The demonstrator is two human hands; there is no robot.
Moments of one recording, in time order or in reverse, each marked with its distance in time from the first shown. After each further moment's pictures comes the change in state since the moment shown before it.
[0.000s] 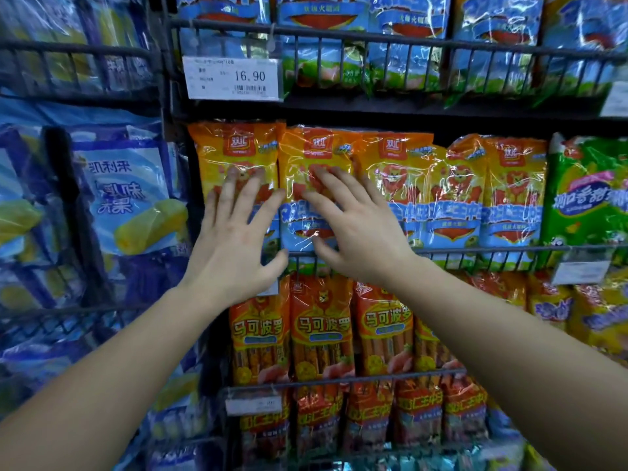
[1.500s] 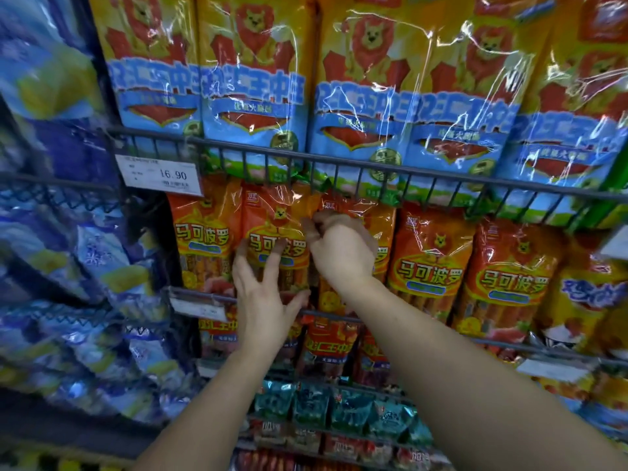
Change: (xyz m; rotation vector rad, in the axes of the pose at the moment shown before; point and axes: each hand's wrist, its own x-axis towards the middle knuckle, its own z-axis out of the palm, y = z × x) left_hand -0.119 0.176 0.183 -0.345 -0.054 -0.711; right_hand -0.103 0.024 0.125 0.530 -0.313 0.525
